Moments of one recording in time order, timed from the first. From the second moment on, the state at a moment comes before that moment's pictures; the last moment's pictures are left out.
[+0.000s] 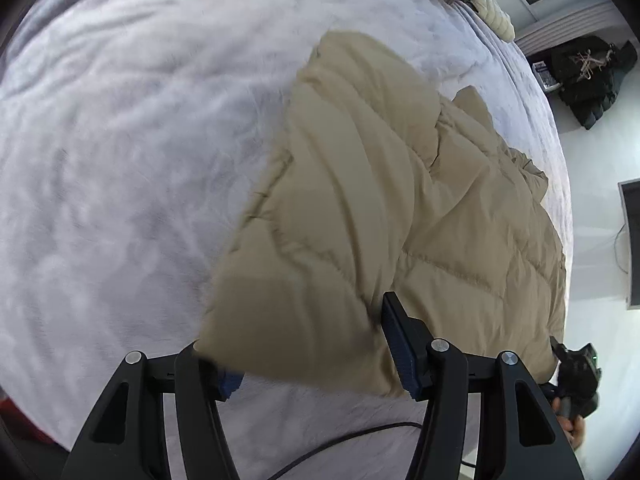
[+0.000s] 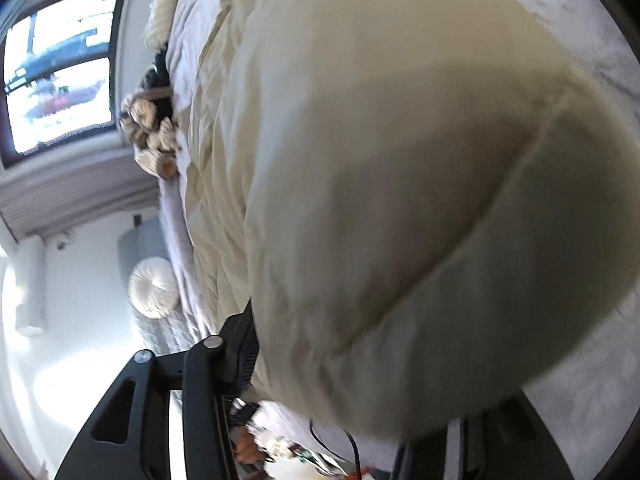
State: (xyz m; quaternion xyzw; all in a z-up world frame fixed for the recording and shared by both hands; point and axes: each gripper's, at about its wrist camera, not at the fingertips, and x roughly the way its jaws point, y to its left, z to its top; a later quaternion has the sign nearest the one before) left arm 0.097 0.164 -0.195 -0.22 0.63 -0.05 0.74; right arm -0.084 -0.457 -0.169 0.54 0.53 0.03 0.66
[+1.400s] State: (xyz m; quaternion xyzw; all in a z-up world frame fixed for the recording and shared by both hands) left arm 0.147 0.165 -0.156 -0.11 0.61 -0.02 0.79; right arm -0.022 -0.282 -0.073 0.18 0.63 0.04 0.76
